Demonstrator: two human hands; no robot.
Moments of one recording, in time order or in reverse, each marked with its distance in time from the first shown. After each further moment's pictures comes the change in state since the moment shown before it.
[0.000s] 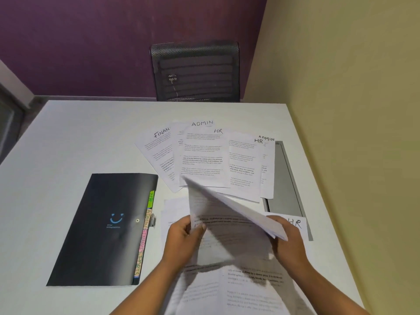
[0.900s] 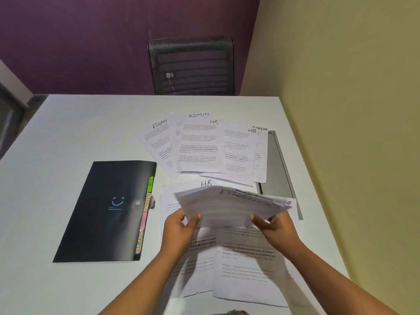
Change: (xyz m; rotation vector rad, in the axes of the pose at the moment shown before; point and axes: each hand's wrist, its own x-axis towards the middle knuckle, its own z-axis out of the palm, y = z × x) left_hand -0.039 -0.007 0.003 0.116 0.128 0.027; right_hand -0.031 0.000 -0.008 -0.232 -0.111 0.035
